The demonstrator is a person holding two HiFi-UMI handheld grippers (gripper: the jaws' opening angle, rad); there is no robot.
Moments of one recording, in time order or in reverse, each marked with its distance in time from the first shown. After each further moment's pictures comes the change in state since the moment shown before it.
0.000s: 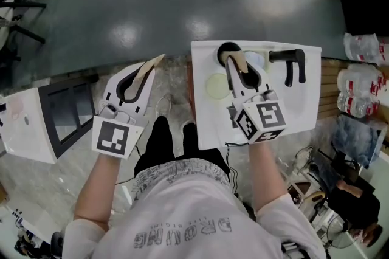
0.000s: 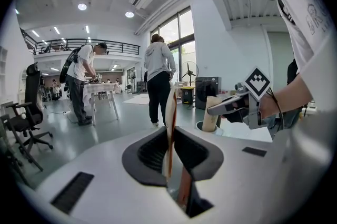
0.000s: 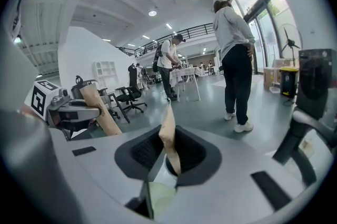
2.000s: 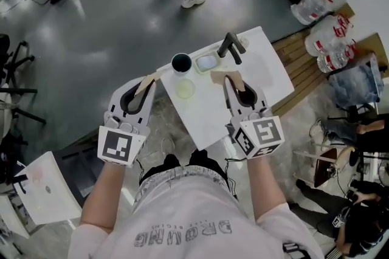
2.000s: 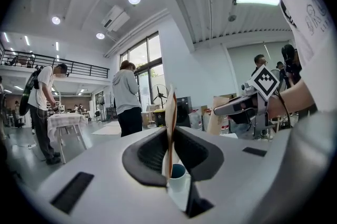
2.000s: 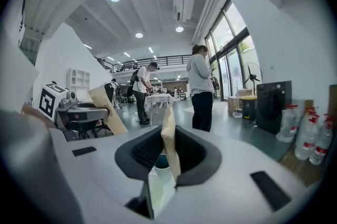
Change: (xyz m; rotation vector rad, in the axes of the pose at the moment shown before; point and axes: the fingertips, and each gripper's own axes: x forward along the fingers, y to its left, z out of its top) left arm -0.019 -0.099 0.122 0.159 -0.236 -0.328; right arm -0.192 0.007 0.056 -0.003 -0.265 -0.345
